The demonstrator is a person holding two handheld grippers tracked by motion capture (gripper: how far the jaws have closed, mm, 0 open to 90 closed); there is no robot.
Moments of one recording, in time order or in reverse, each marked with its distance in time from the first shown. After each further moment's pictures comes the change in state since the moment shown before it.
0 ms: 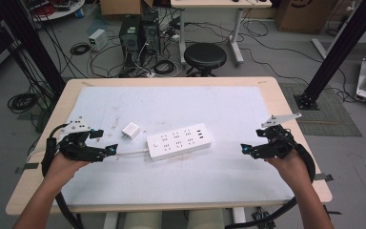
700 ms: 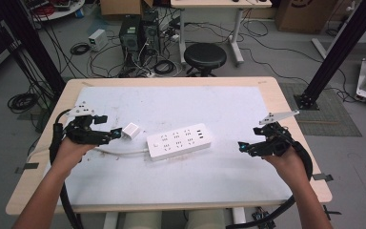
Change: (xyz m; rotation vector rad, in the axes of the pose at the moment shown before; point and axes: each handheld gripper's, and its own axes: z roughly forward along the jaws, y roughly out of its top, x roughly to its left) left arm 0.020 0.032 0.025 -0.047 0.036 -0.038; right arm 0.003 0.009 0.002 -0.014 0.020 0.007
